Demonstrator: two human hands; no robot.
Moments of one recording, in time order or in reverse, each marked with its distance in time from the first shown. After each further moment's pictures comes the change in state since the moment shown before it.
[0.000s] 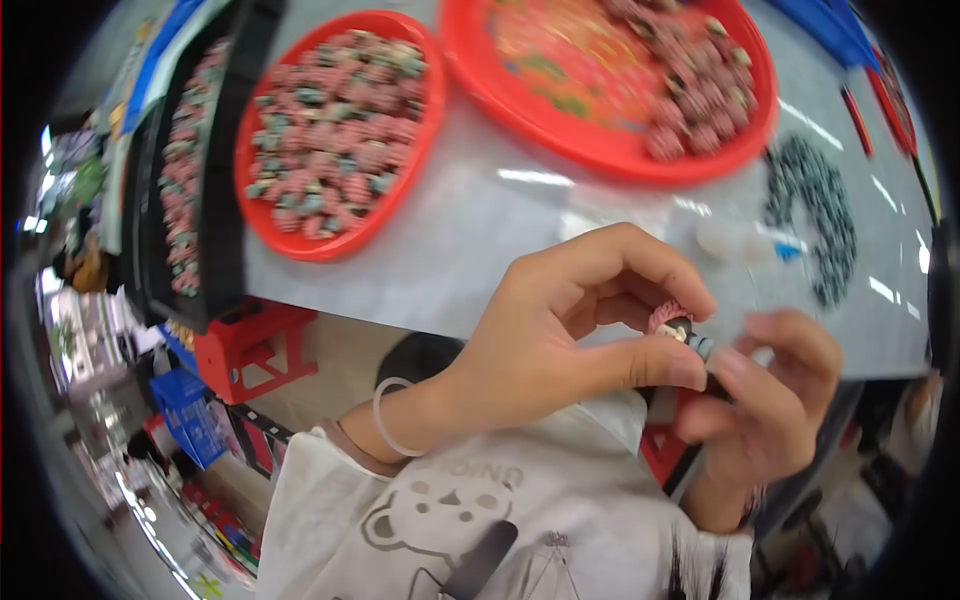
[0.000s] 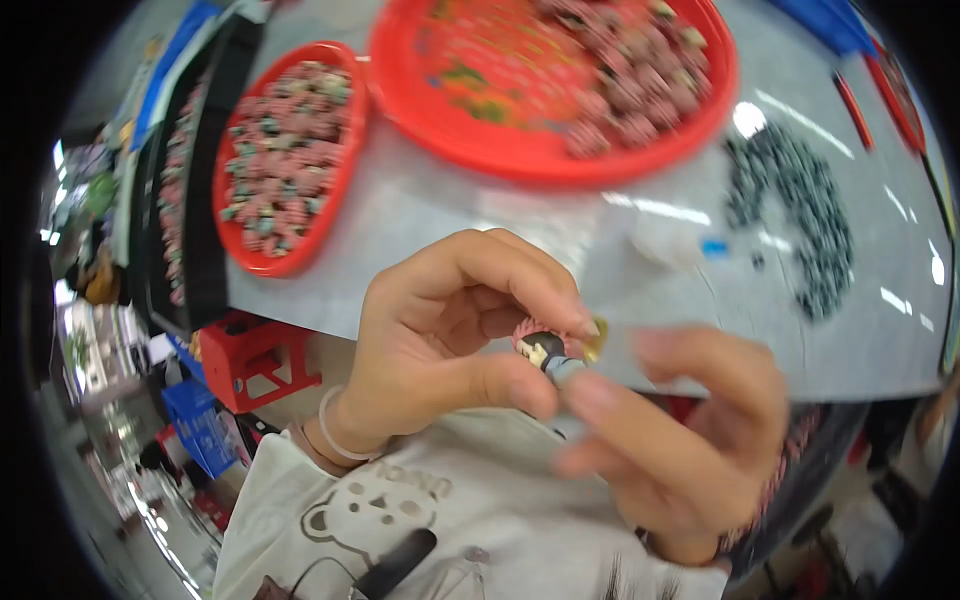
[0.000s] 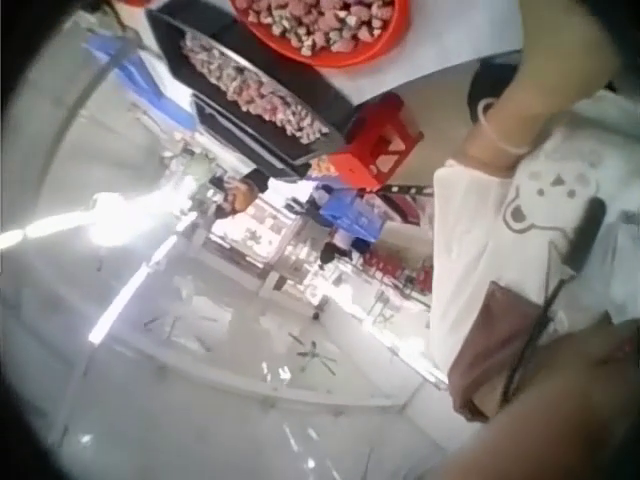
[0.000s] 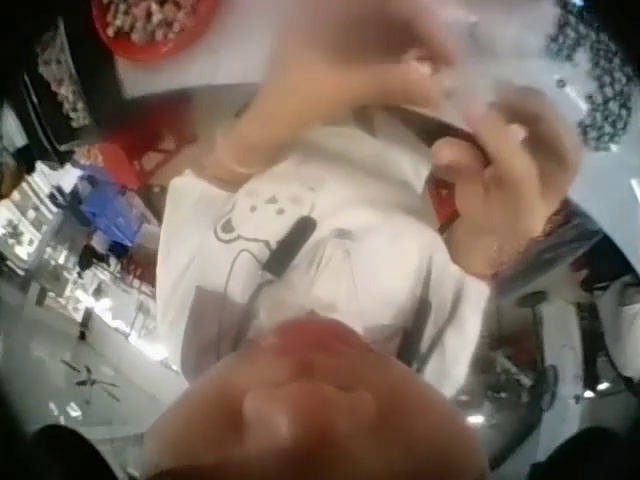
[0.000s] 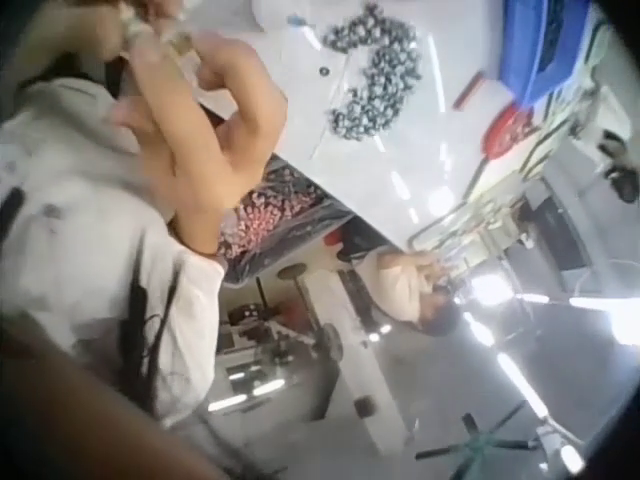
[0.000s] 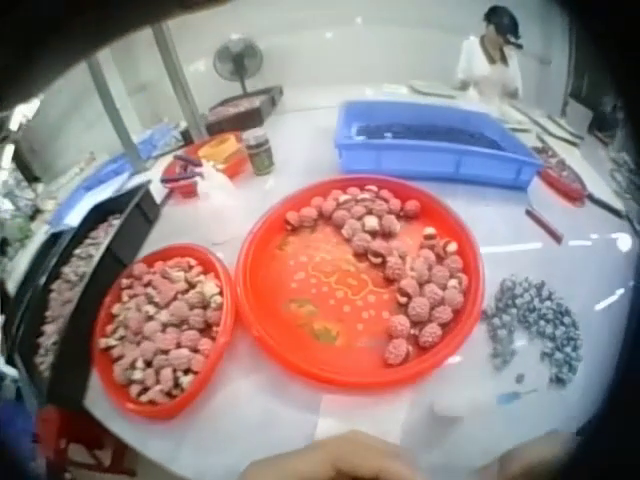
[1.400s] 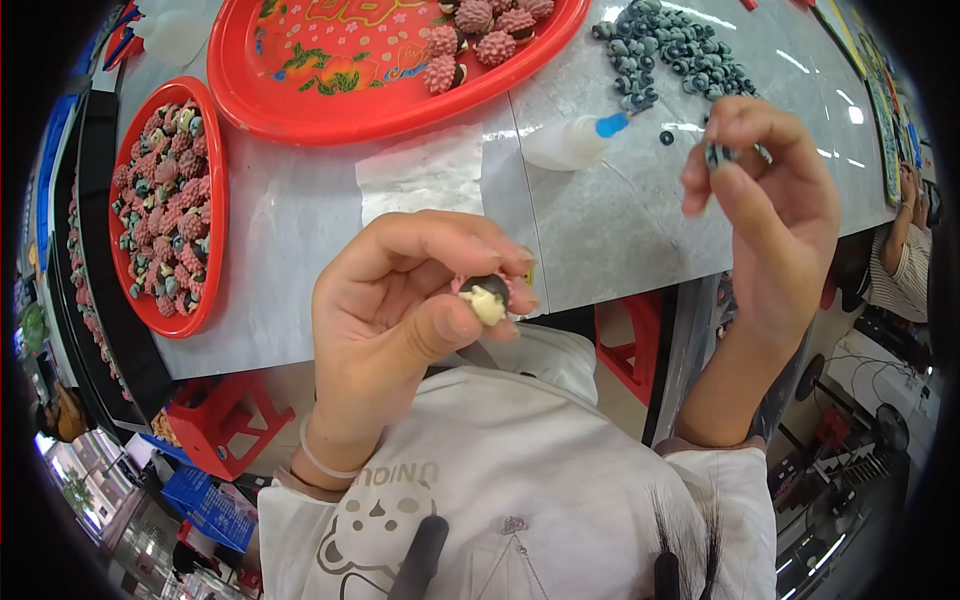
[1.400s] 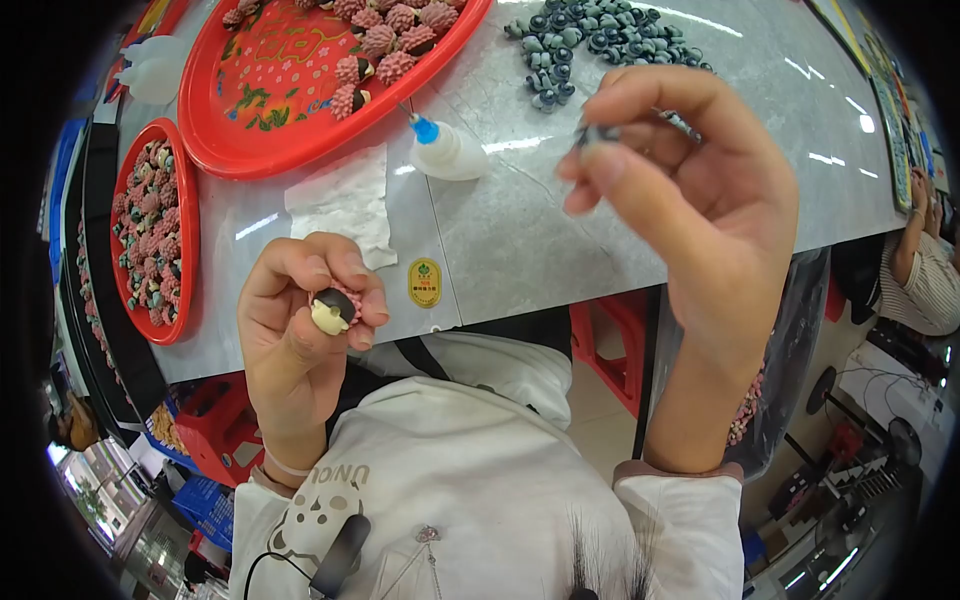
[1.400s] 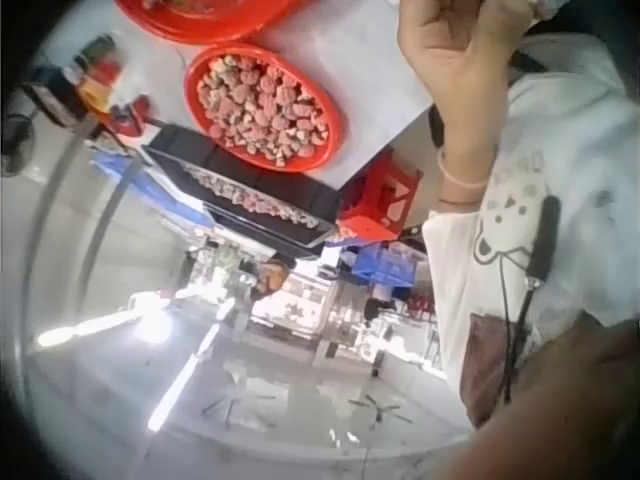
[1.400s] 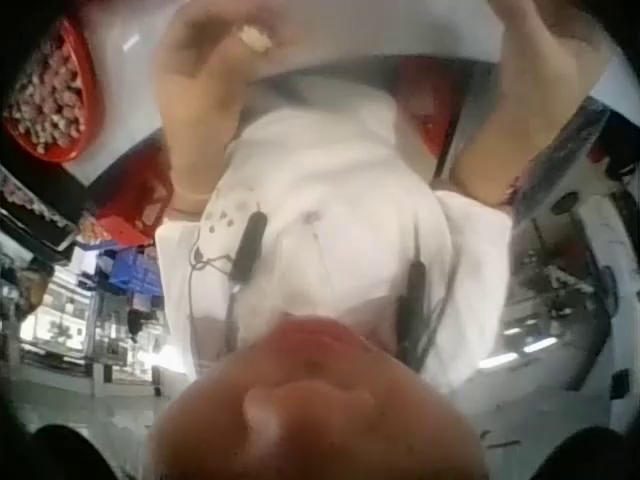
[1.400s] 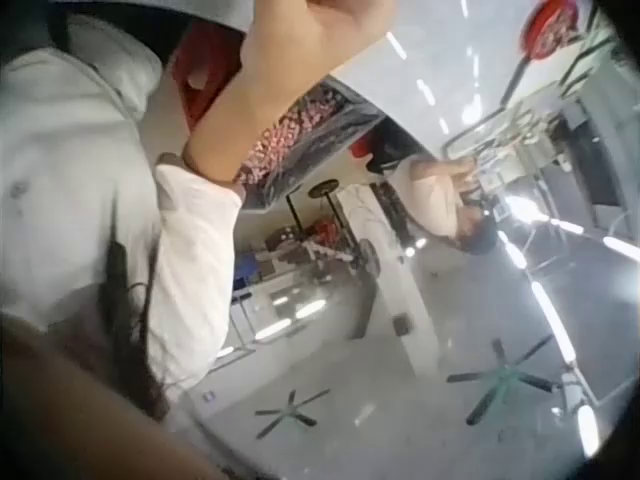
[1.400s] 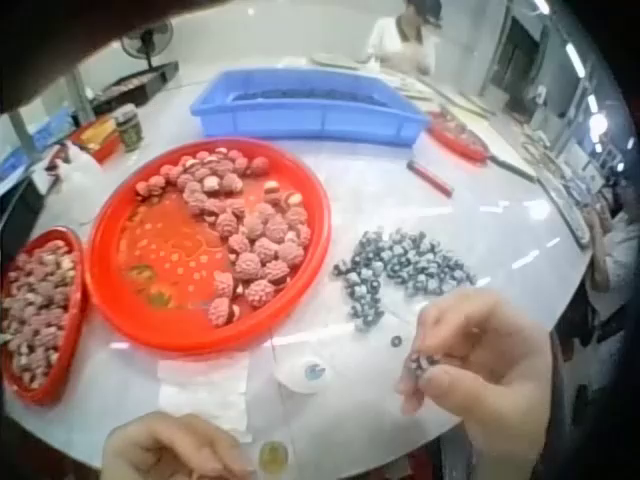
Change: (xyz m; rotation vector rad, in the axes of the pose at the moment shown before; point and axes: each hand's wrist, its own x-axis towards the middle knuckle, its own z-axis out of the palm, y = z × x) left_hand 0.000 -0.022 0.007 -0.229 0.058 -0.065; right_hand -0.011 0.055 -0.043 0.498 0.246 0.551
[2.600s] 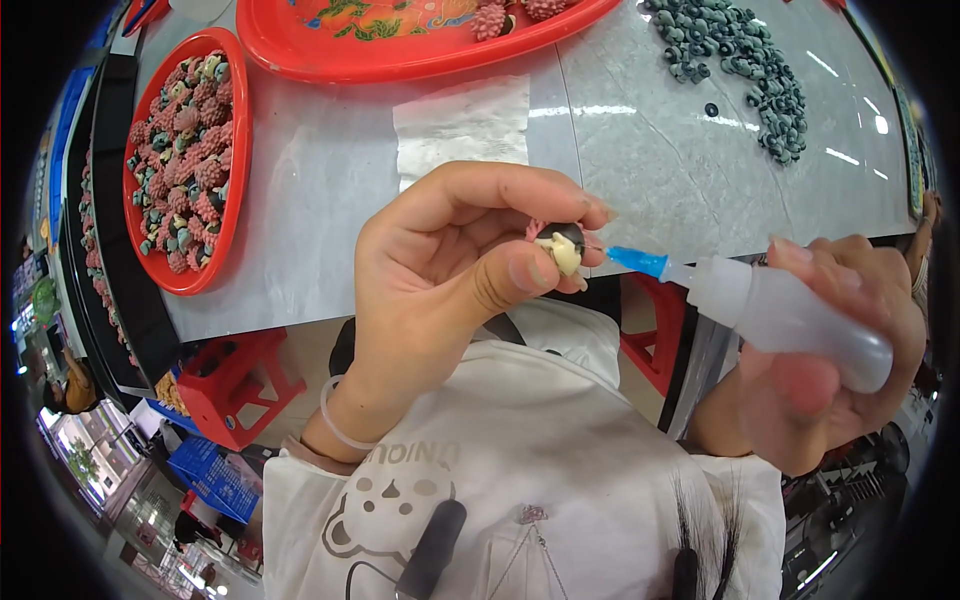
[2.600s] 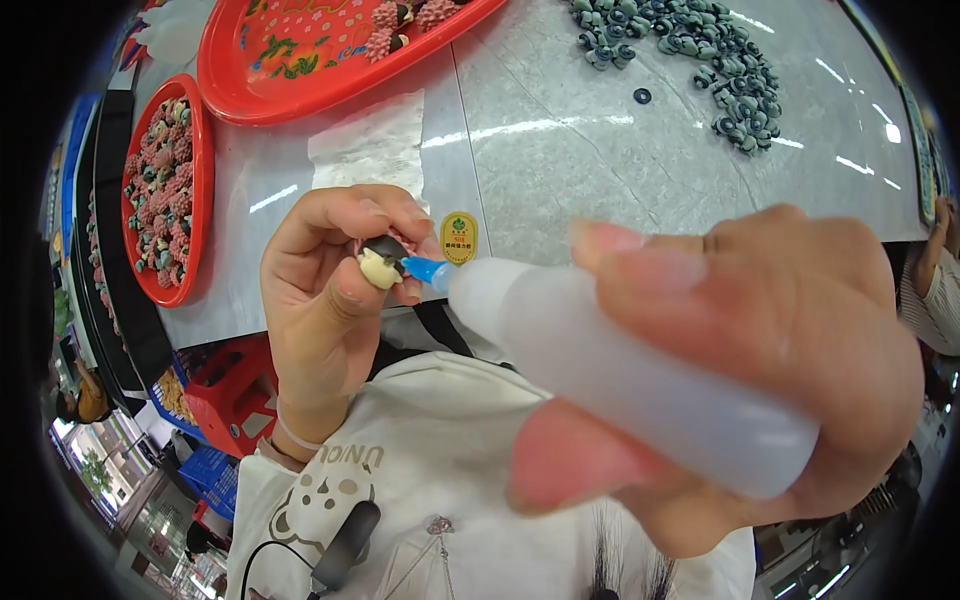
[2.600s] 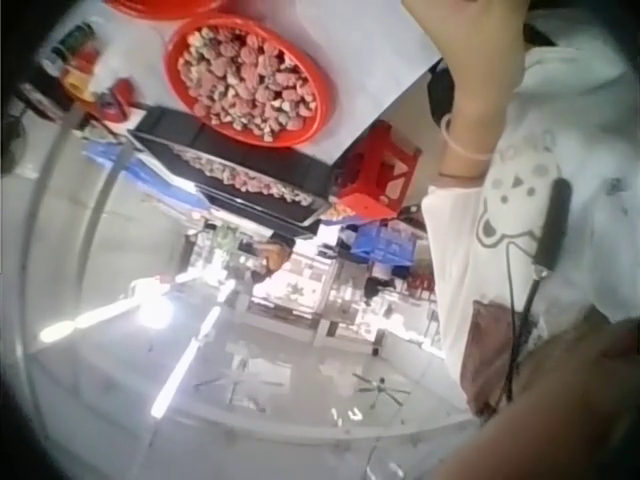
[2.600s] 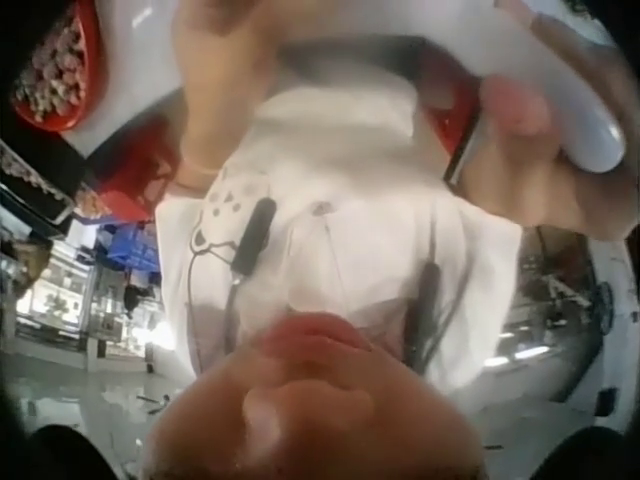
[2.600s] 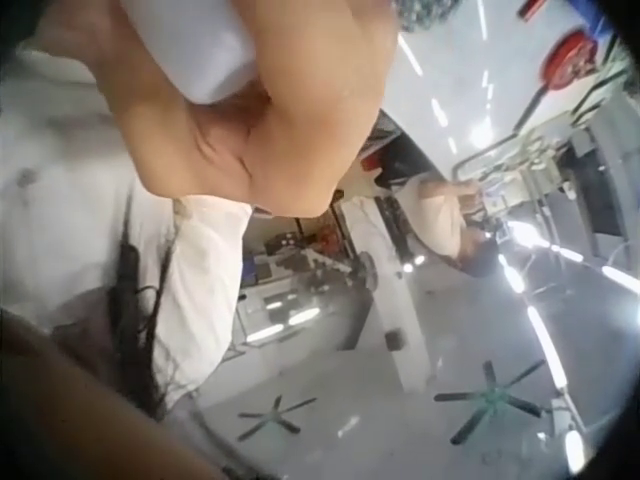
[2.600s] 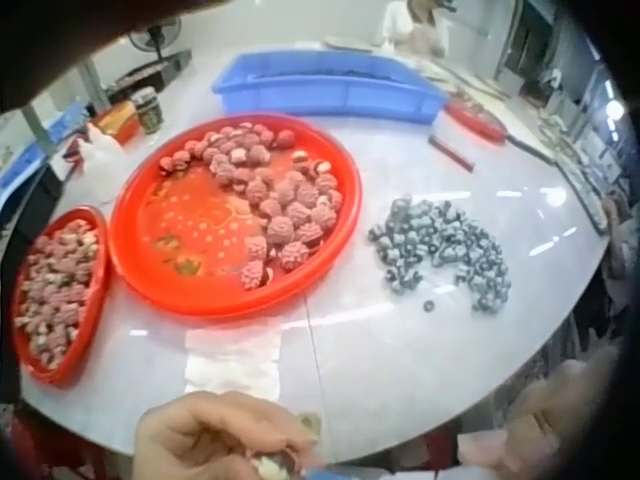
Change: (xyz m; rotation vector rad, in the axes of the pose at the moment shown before) left_hand -0.004 -0.006 0.003 0.156 0.037 -0.027; right_hand -0.047 -0.034 0.028 -0.350 0.187 -0.345
